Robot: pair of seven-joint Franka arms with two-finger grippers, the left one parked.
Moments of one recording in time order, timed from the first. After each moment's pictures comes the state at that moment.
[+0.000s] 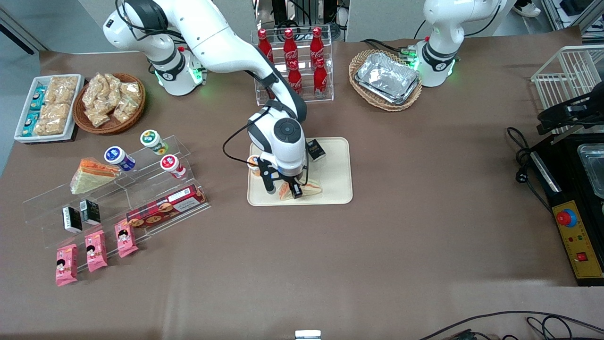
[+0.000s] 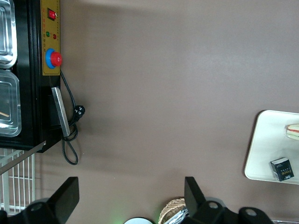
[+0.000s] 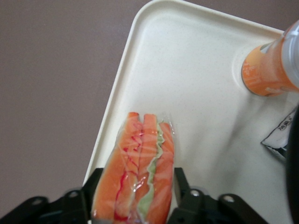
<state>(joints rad) 0.96 0.71 -0.23 -1.64 0.06 2.39 2.01</state>
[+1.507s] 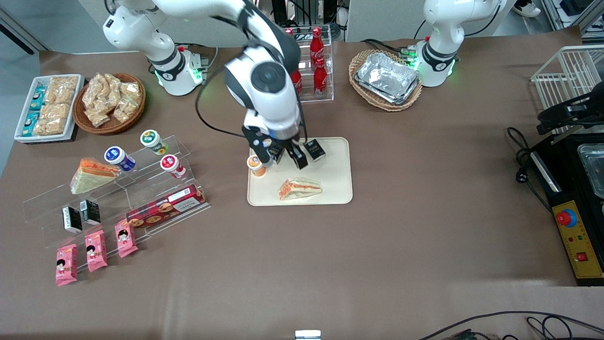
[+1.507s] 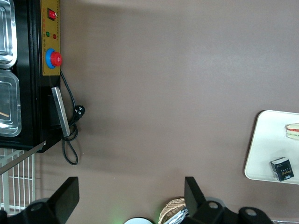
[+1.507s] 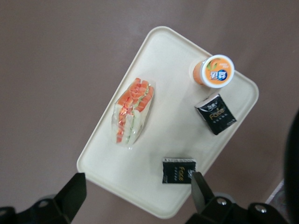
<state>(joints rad) 0.96 0.37 -0.22 -1.58 0.14 2.01 1.73</state>
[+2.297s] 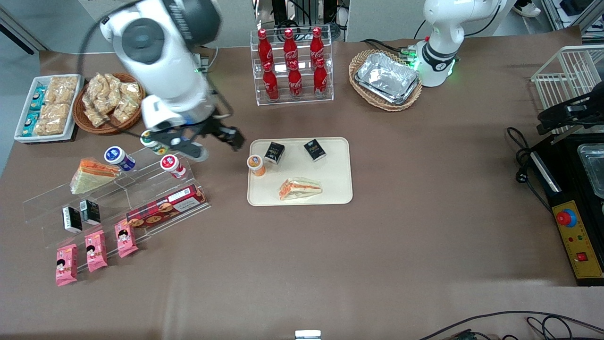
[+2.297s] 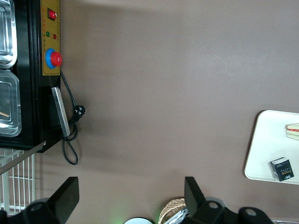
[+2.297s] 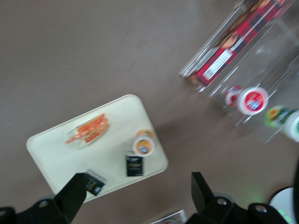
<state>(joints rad) 0.71 0.12 -0.22 -1.57 0.08 1.66 0.91</state>
